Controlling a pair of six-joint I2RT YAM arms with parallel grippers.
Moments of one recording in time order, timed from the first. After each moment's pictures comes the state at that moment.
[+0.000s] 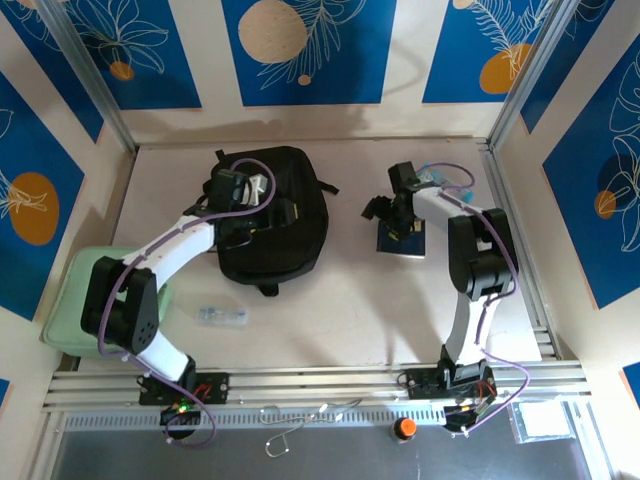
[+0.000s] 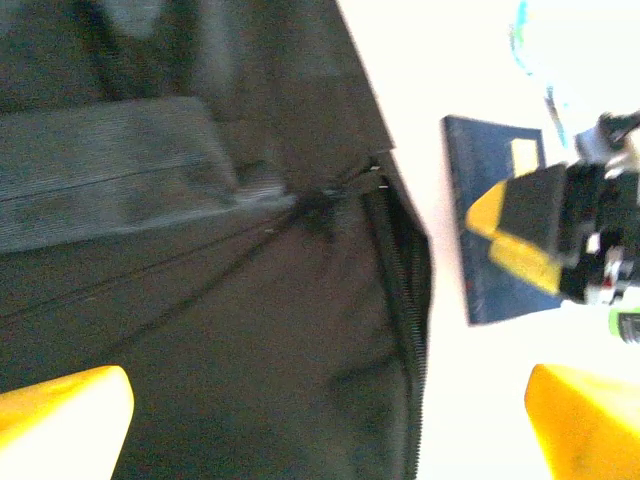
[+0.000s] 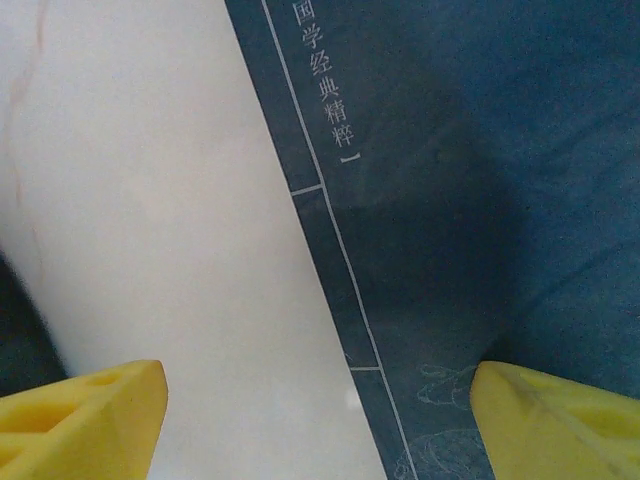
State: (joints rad) left arm -0.40 1.59 1.11 -0.29 0.35 -0.50; right arm 0.28 1.86 1.20 -0.54 -0.21 0.81
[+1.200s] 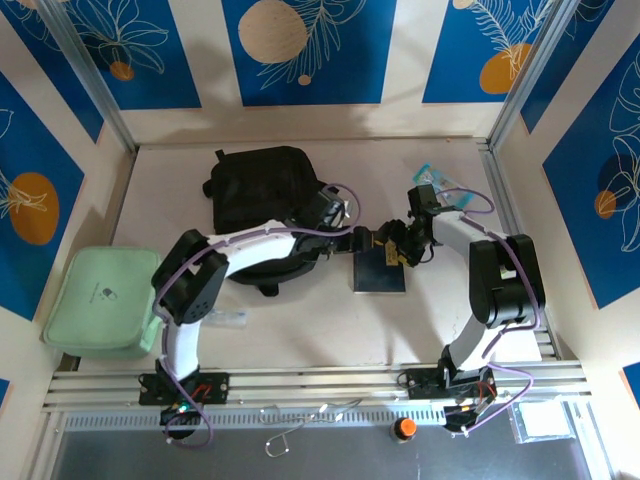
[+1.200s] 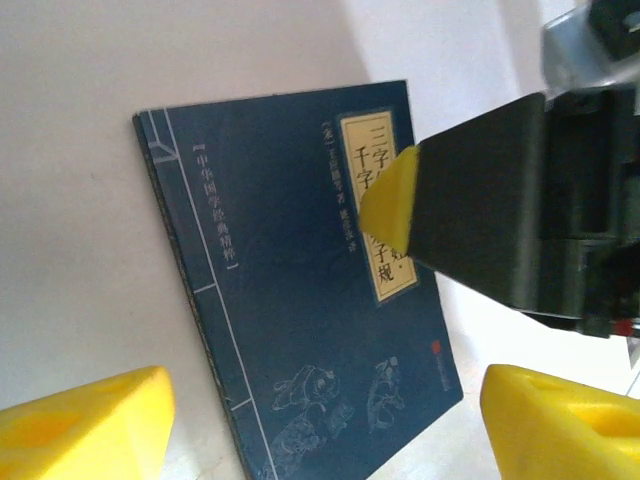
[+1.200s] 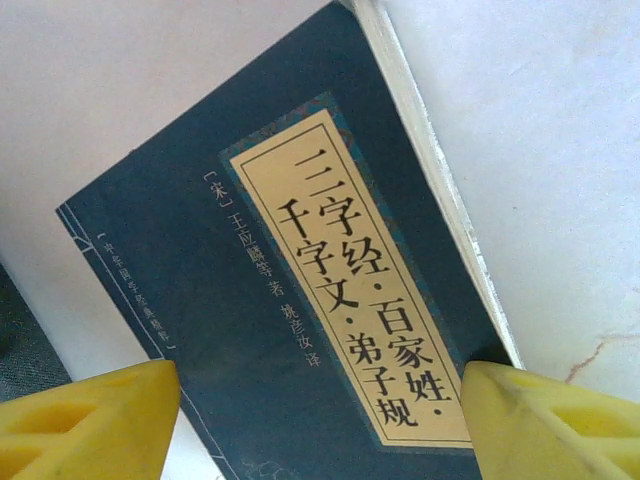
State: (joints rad) left arm -0.81 1.97 1.39 -0.23 0.25 -0.73; right arm 0.16 1.69 1.00 -0.57 -0.32 0.73
